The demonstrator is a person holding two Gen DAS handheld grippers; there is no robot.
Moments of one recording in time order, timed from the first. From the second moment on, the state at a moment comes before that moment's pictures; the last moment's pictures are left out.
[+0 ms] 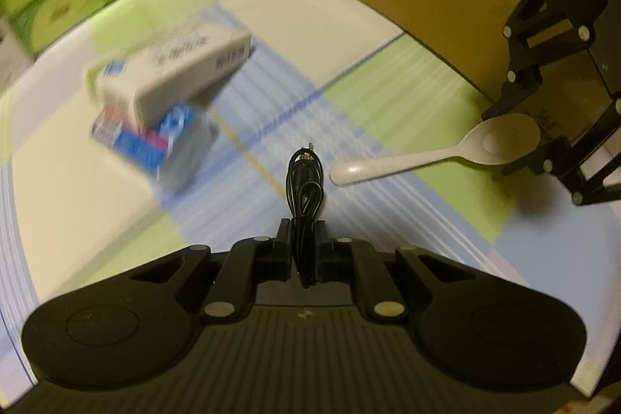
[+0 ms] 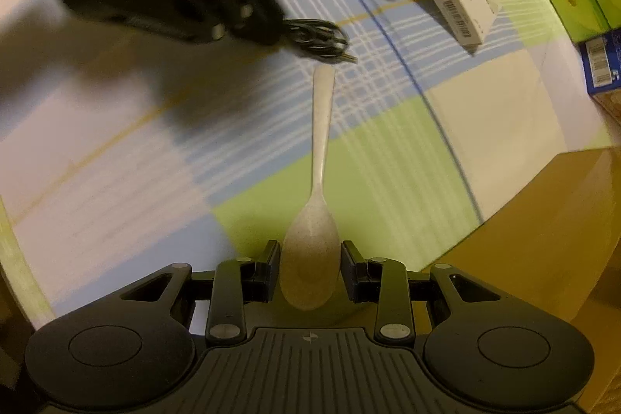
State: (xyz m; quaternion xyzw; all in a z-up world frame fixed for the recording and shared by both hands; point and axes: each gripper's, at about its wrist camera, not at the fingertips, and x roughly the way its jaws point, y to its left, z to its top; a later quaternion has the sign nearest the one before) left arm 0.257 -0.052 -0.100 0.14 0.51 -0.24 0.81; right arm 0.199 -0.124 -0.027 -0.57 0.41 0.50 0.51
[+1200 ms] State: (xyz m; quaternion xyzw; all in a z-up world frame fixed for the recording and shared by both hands) left arm 0.099 -0.017 -0.104 0.00 0.41 -0.13 0.90; right arm 0.091 -0.210 -0.127 -0.16 0.30 0.46 0.82
